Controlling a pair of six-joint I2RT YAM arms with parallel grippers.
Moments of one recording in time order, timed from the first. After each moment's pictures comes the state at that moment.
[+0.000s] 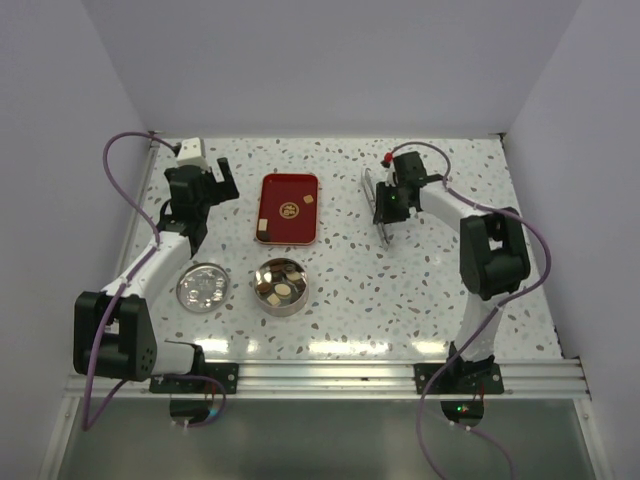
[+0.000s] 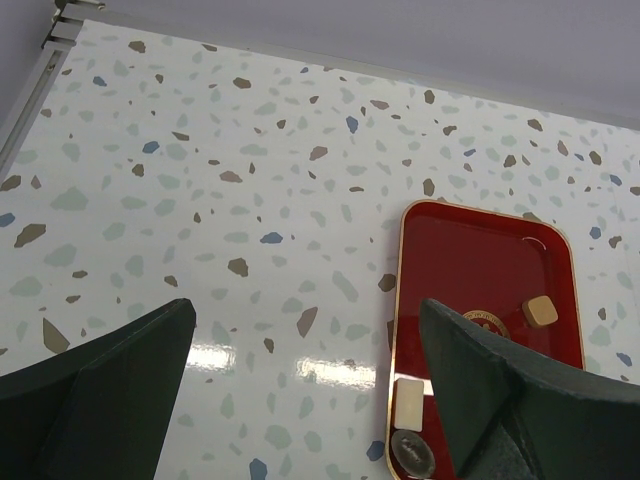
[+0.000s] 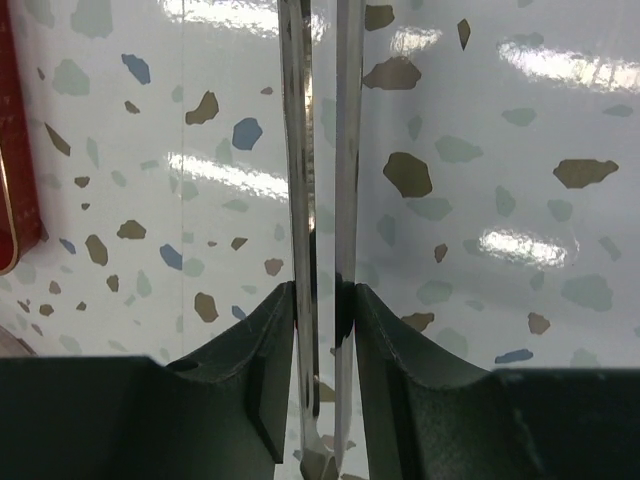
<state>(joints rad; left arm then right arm) -0.11 1.35 0.87 0.16 -0.19 -0.23 0.27 1.91 1.35 -0.47 -0.17 0.23</state>
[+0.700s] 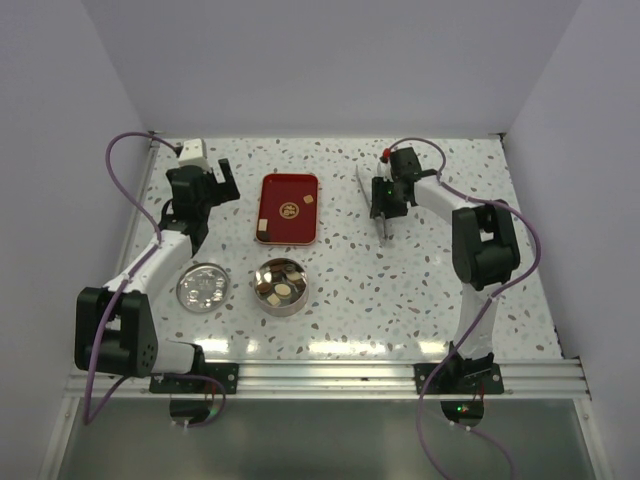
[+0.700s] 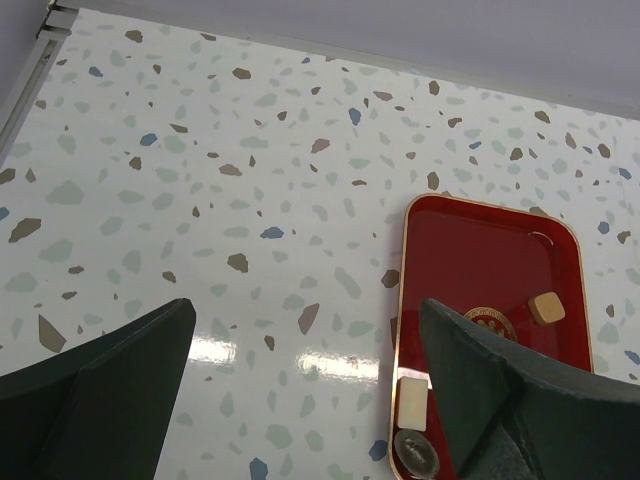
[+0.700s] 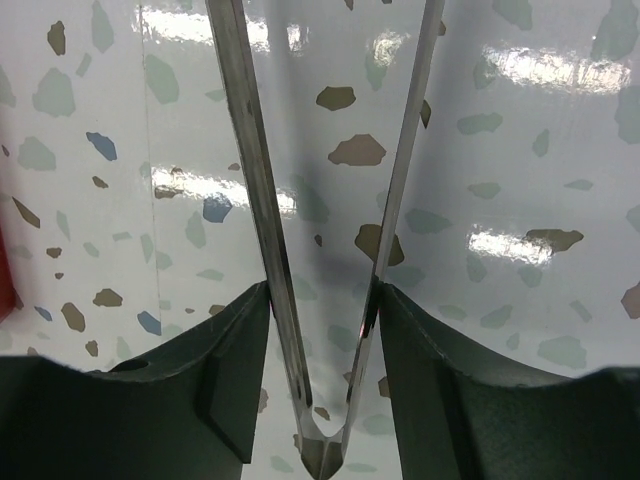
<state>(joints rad) -0.11 1.37 0.87 0.16 -0.19 -0.23 0.27 2.02 1.46 -0.47 -0.11 0.25</state>
